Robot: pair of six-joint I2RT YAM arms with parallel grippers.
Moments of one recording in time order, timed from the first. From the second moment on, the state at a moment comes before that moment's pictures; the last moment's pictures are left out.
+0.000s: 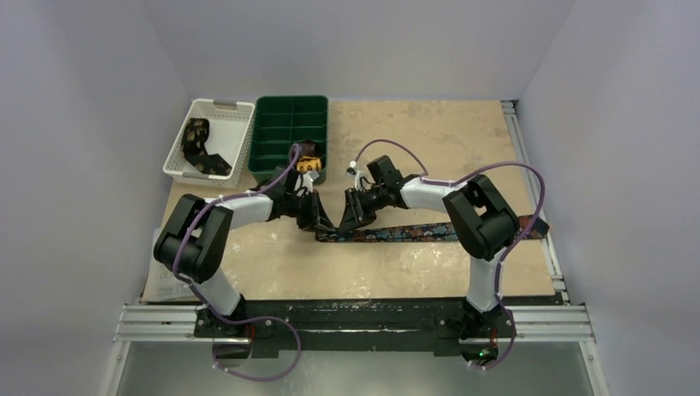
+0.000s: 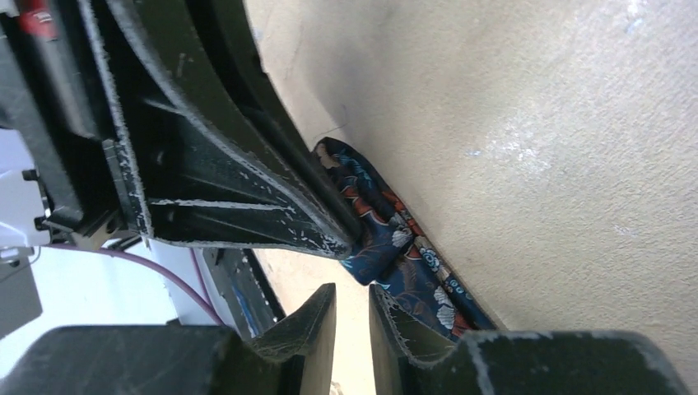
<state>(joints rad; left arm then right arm) -0.38 1.67 0.80 -0.11 0.65 -0.66 0.60 1.92 1.12 -0.15 -0.80 0.43</state>
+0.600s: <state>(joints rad) -0.38 1.69 0.79 -0.15 0.62 -0.66 0.63 2.00 1.15 -0.13 -0.77 0.51</state>
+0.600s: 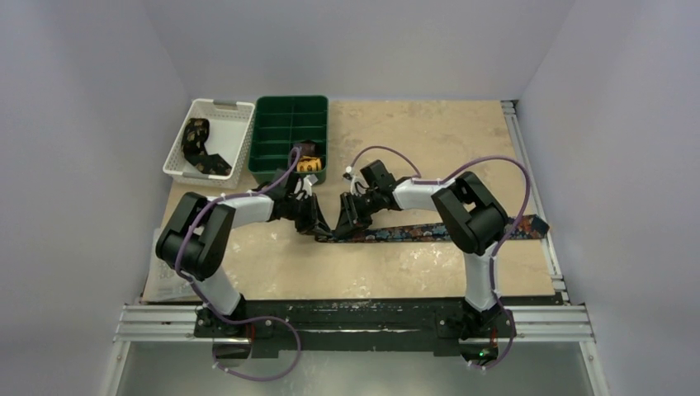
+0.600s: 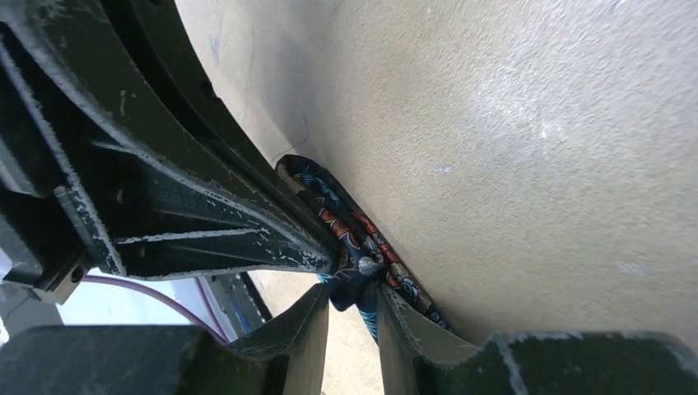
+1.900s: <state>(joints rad) -0.25 1.50 0.72 -0.30 0.56 -0.56 0.65 2.04 1.22 -0.22 -0.69 0.45</state>
